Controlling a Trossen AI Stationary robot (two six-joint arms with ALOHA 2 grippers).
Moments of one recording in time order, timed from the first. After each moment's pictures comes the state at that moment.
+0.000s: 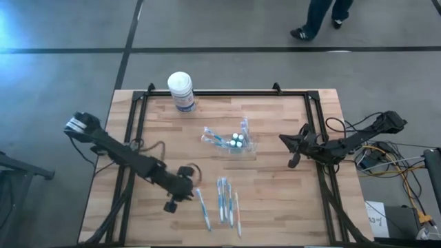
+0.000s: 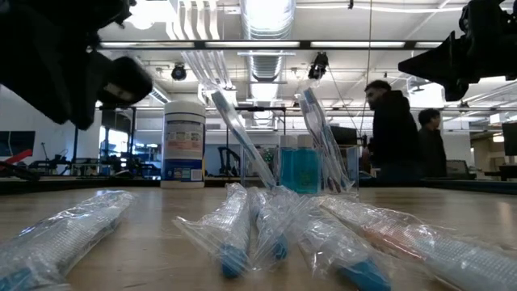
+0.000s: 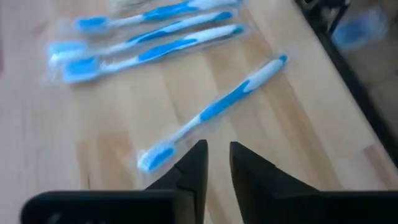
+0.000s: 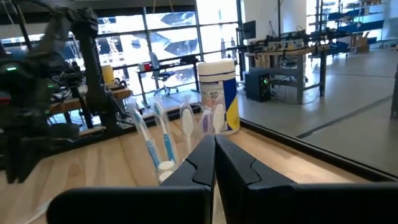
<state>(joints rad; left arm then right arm) -0.51 1.38 0.72 -0.14 0.02 -0.22 0.43 0.44 0.01 0.54 0.89 0.09</state>
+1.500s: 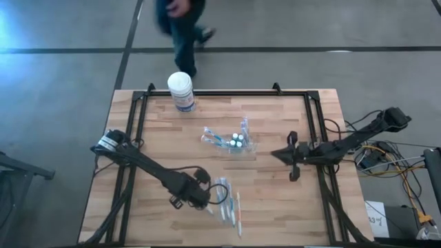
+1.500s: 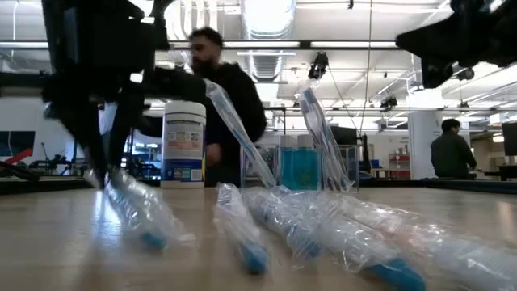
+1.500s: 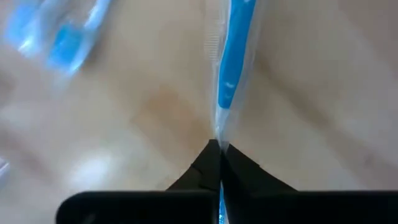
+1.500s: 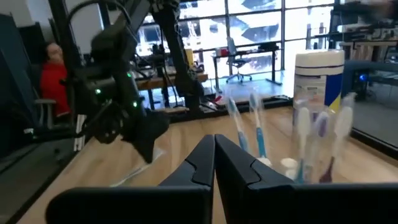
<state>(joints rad) -0.48 1.83 1.25 -0.86 -0.19 0.31 0.43 0.71 0.09 0.68 0.53 0.12</state>
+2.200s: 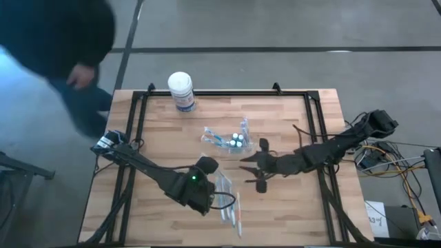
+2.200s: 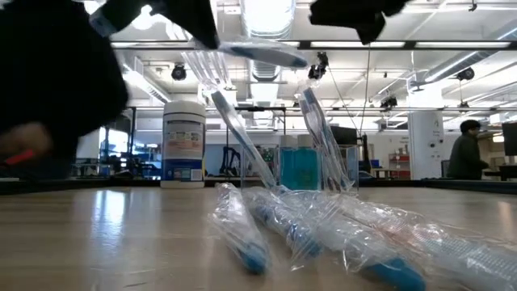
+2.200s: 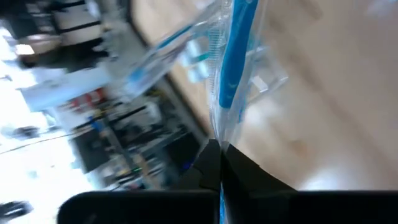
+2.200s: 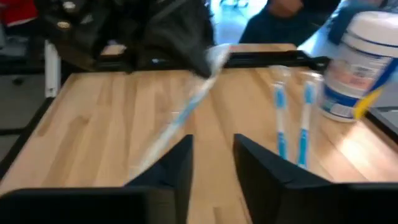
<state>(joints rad) -0.52 1.83 1.61 -1.18 -0.99 0.41 0.40 1.33 0.80 0.15 0.50 0.19</state>
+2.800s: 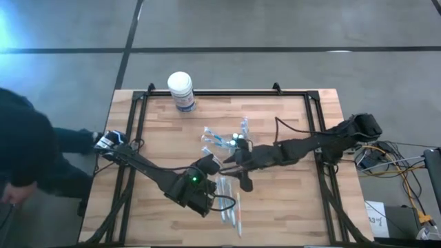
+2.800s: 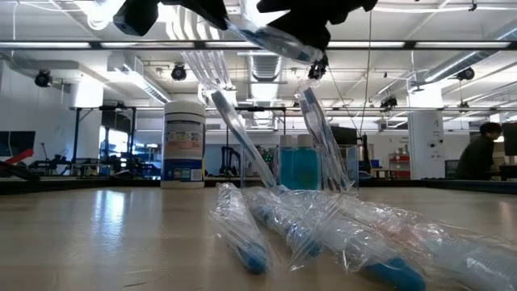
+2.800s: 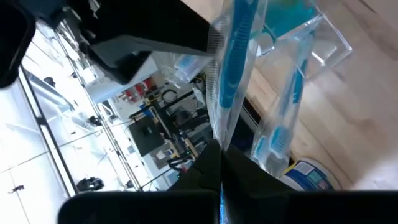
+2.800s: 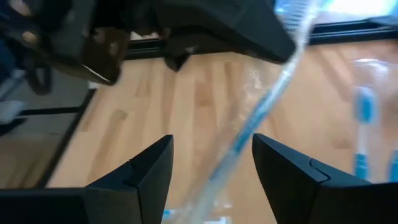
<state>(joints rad) -0.52 1.83 1.60 -1.13 -1.20 0.56 0.24 1.54 1.02 0.09 0.12 0.23</state>
